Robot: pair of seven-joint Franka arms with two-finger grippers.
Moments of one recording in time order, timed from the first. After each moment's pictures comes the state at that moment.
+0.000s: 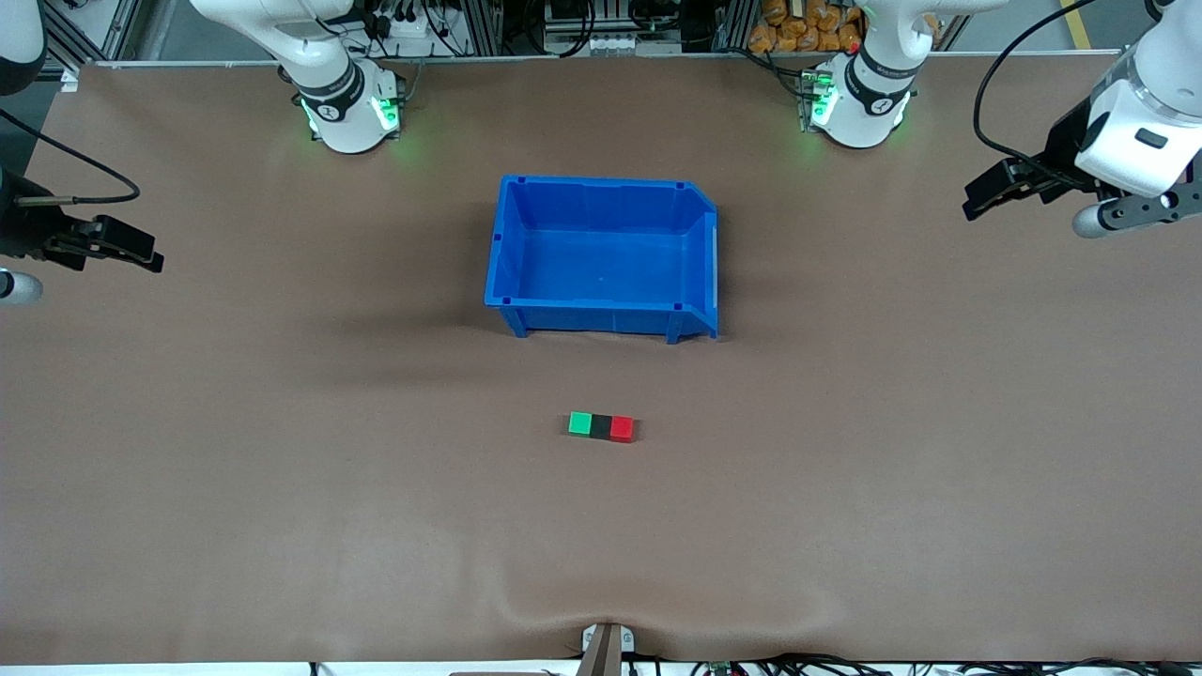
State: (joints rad) left arm -0.04 -0.13 -0.09 -1.73 0.01 1.54 -0.34; right arm 0.05 0.03 -0.11 -1.59 0.02 1.53 -0.01
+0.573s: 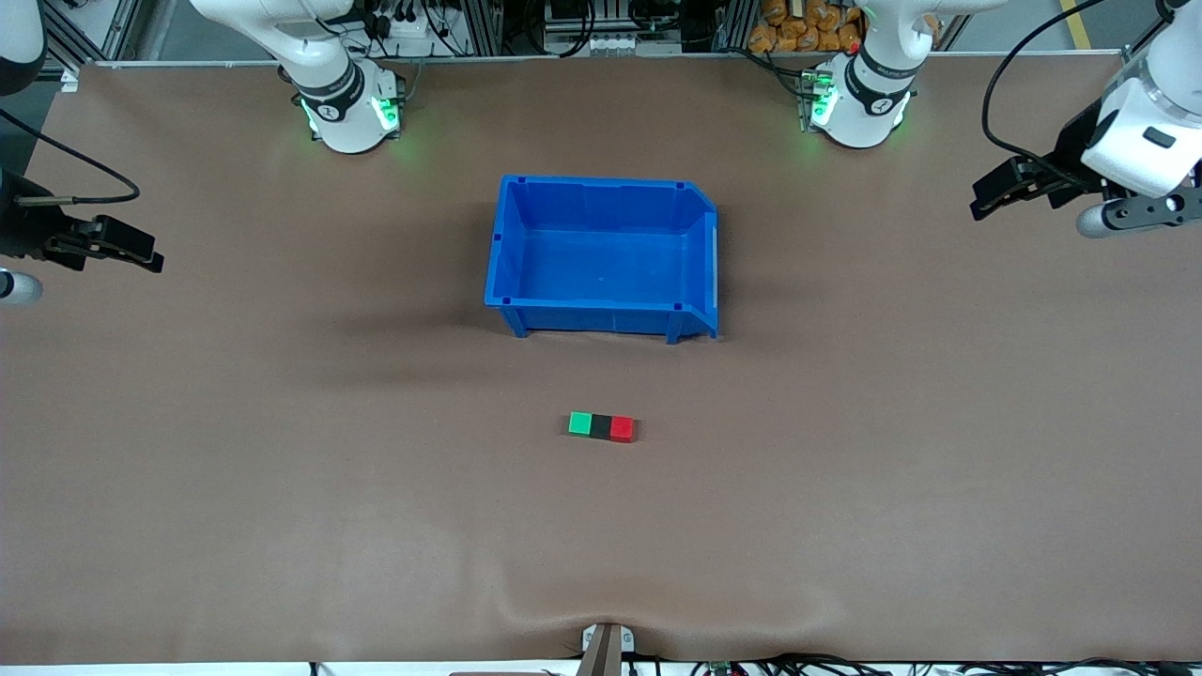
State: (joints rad) left arm -0.01 -0.13 -0.09 -1.73 0.01 1.55 -0.24; right arm 0.05 0.03 -0.11 -1.59 0.02 1.53 -0.01
